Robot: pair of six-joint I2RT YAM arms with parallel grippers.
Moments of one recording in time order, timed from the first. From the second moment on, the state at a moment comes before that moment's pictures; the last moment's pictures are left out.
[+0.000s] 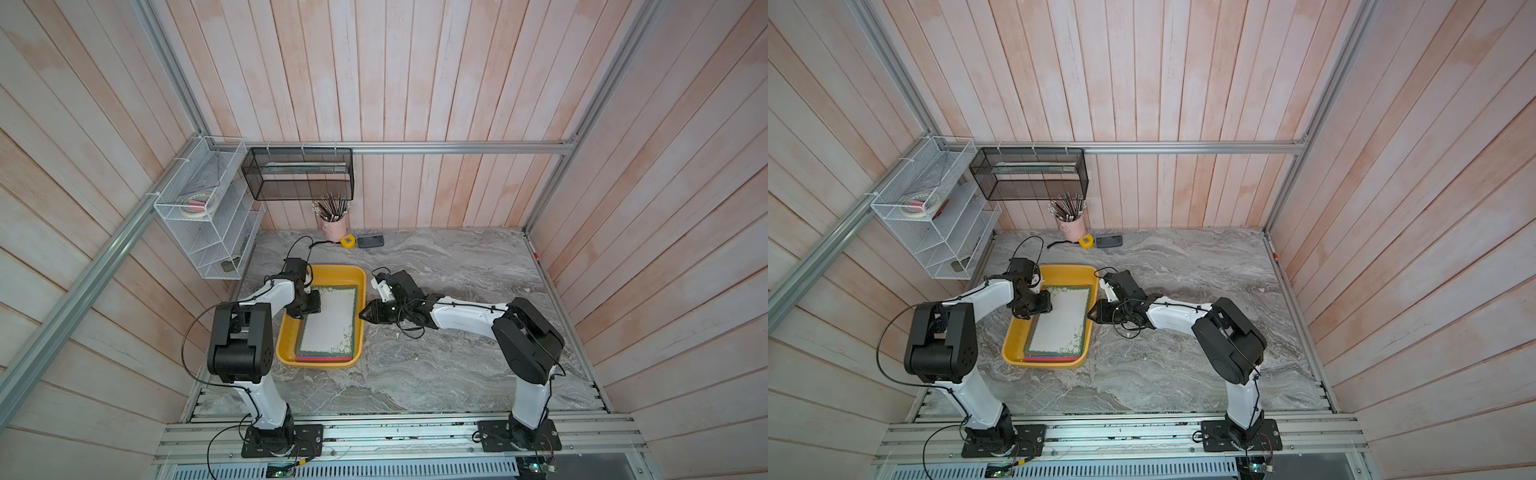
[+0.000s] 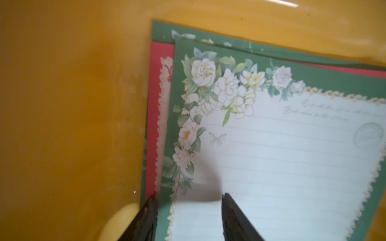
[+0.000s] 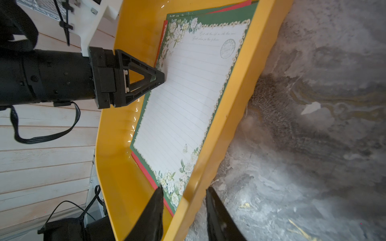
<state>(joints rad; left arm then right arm) -0.03 1.79 1.11 -0.59 0.10 -0.14 0.83 1.91 1.19 0.00 -0.42 0.74</state>
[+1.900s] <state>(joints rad) -0.03 1.70 1.03 -0.50 0.40 -0.21 0.83 1.95 1.19 0.06 -0.44 0.81</state>
